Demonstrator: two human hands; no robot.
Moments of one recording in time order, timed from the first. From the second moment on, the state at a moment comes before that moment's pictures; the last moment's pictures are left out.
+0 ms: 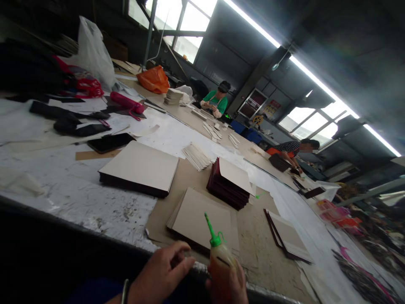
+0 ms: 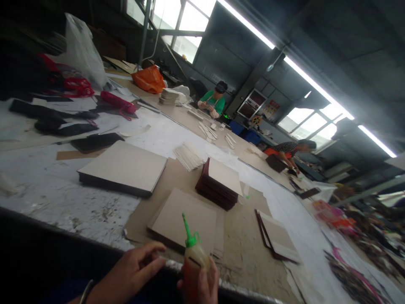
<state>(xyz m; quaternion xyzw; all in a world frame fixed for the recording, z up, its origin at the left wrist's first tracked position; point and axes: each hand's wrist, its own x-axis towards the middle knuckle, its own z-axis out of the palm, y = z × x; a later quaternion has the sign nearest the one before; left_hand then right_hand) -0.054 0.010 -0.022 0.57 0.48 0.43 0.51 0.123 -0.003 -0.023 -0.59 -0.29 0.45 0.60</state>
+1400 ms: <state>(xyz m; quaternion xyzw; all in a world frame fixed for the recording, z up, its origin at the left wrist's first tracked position) -0.099 0.065 -0.075 0.70 0.53 0.46 0.09 0.126 0.149 0.016 -0.50 -0.79 0.11 0.33</state>
